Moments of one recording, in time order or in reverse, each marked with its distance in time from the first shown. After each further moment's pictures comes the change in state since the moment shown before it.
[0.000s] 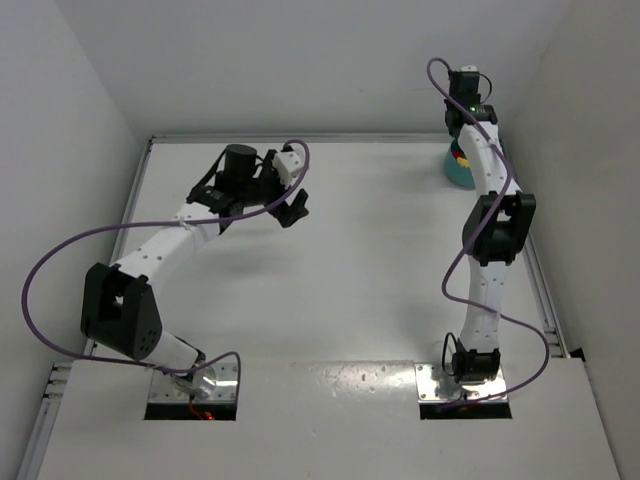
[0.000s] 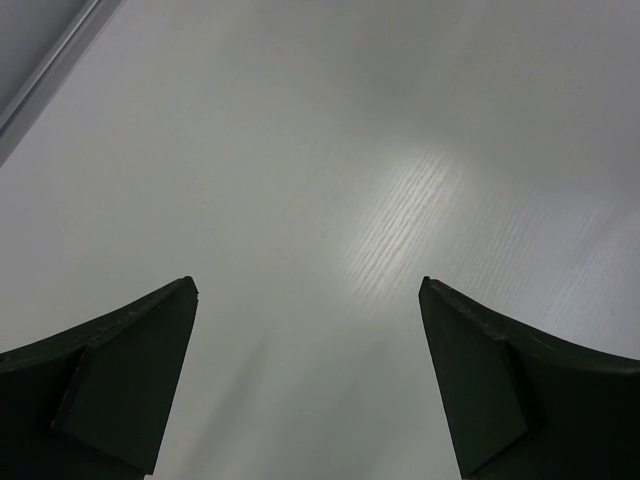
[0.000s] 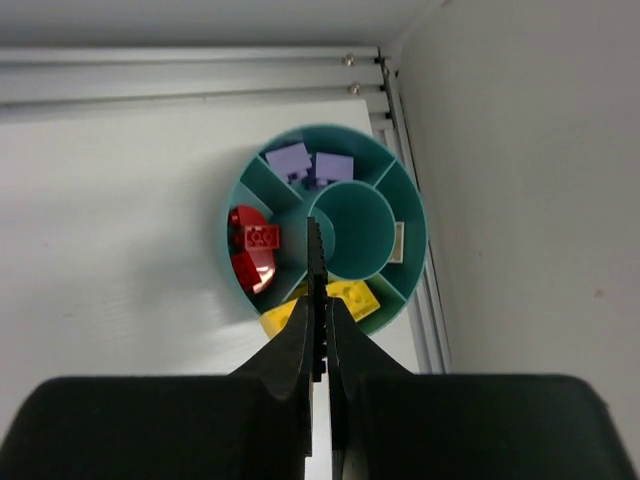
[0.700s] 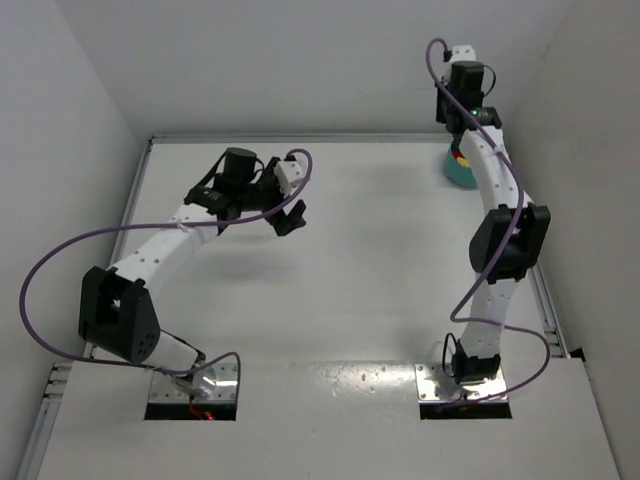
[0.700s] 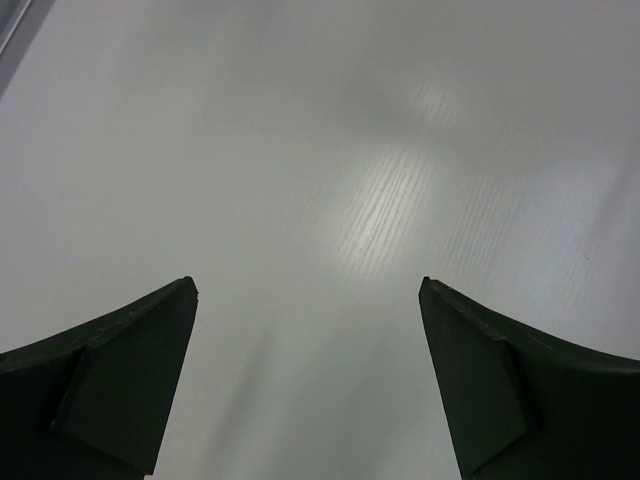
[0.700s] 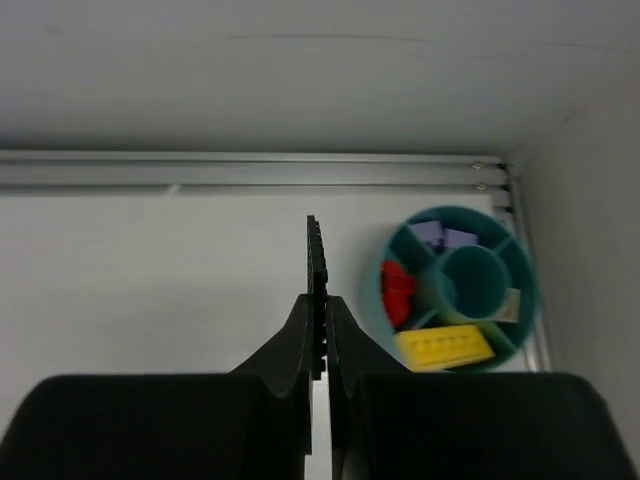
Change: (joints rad) left arm 0.000 -0.020 0.000 -0.113 0.074 0.109; right arm 0.089 -0.267 -0.313 0.224 -0.269 0.114
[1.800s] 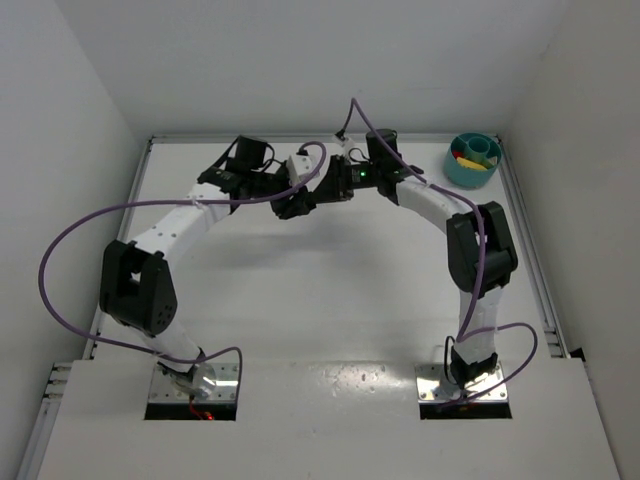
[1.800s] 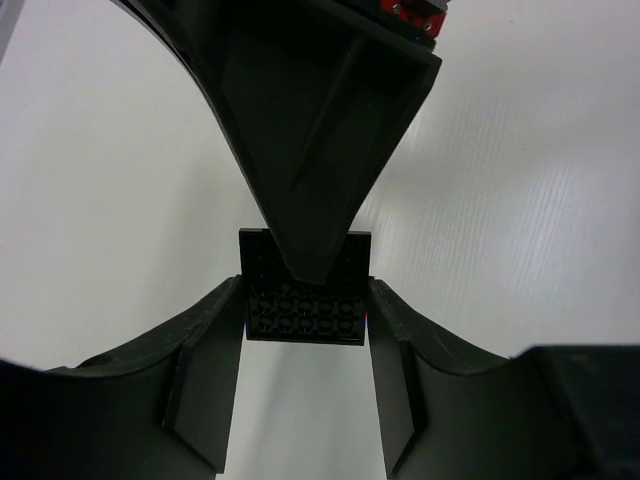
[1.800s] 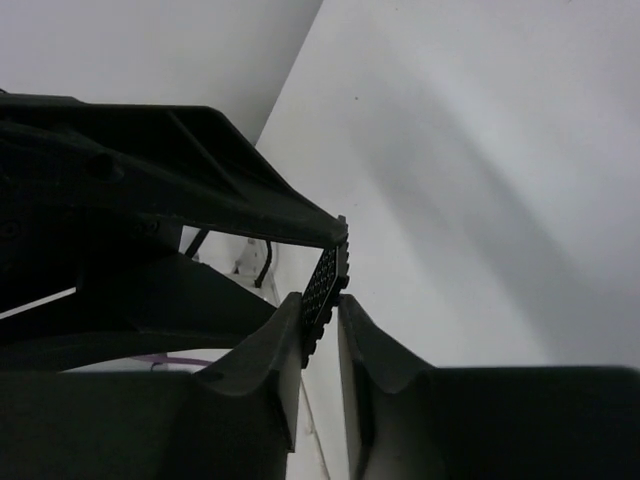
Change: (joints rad) left arm 0.008 0.179 0.181 -0.098 0.113 0.127; right arm 0.303 -0.022 -0.487 0.390 -1.174 0.622
